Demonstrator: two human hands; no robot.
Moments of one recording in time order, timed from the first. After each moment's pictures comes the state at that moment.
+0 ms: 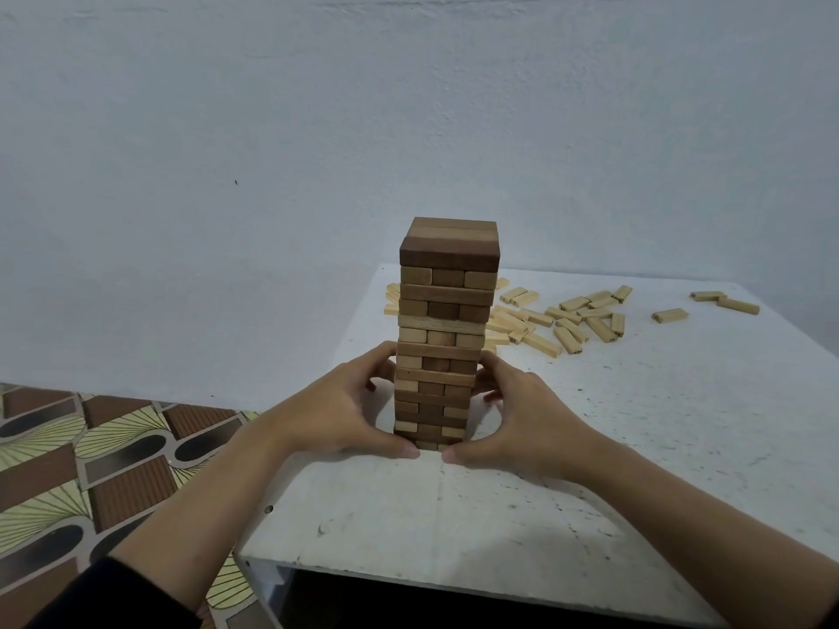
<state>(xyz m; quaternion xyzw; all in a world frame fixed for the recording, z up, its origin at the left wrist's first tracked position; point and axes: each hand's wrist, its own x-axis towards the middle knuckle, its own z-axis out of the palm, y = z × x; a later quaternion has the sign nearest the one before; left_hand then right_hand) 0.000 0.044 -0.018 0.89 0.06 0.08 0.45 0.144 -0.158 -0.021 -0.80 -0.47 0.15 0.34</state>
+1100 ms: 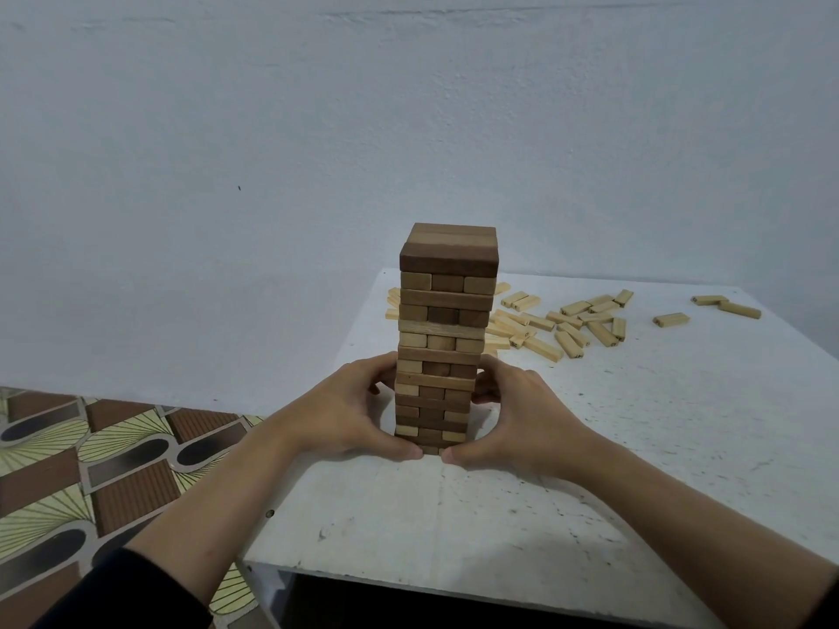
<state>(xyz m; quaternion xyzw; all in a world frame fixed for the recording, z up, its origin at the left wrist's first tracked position) 0.006 0.040 -0.017 0.87 0.05 0.09 0.49 0.142 -0.154 -0.019 -0.80 -0.46 0.14 0.36</state>
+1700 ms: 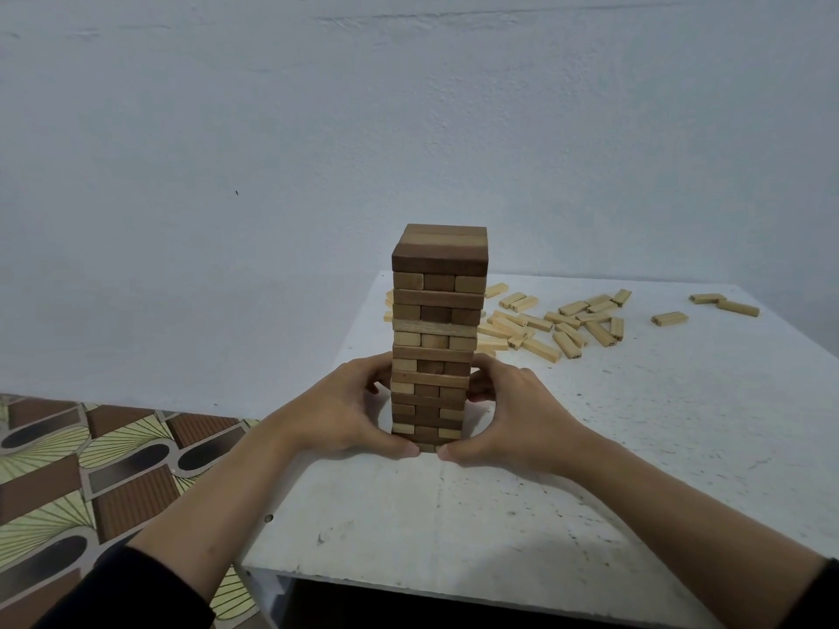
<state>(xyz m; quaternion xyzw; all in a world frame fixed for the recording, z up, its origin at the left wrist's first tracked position) 0.009 0.040 -0.012 0.87 0.04 0.10 0.48 0.146 -0.151 -0.020 -0.80 -0.47 0.12 0.36</state>
